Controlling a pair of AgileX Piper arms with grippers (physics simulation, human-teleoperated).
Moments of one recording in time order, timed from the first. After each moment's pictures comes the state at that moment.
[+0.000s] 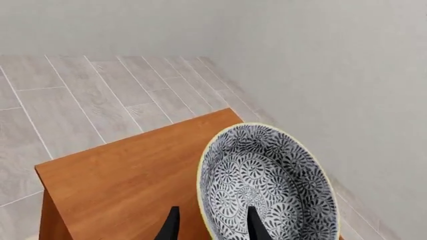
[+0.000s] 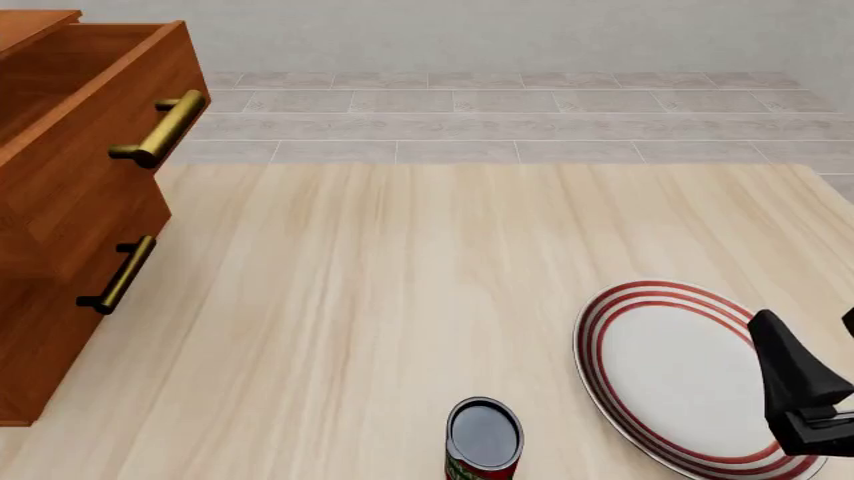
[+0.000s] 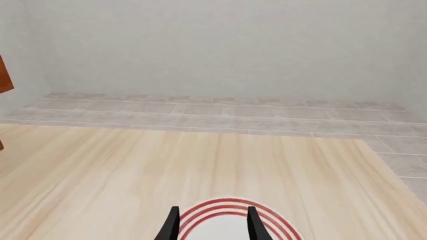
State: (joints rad) left arm 0.68 1.14 -1.04 0.12 -0.49; right arm 0.10 0.06 0.00 -0.03 0.00
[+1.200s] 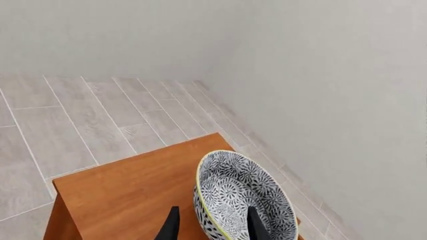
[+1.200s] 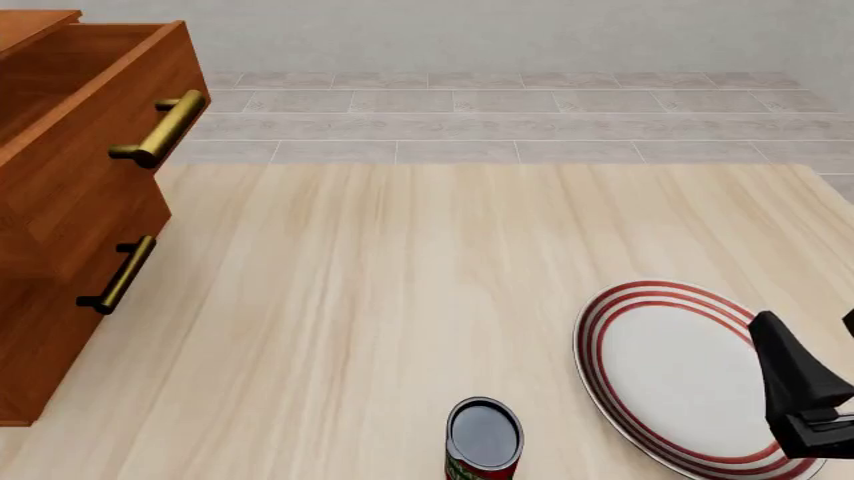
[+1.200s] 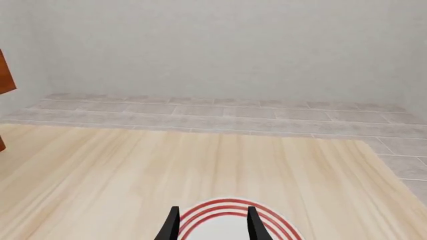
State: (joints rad) left arm 0.71 1.05 -1.14 0.22 -0.53; right arm 0.10 0.04 0.00 -0.02 0.00
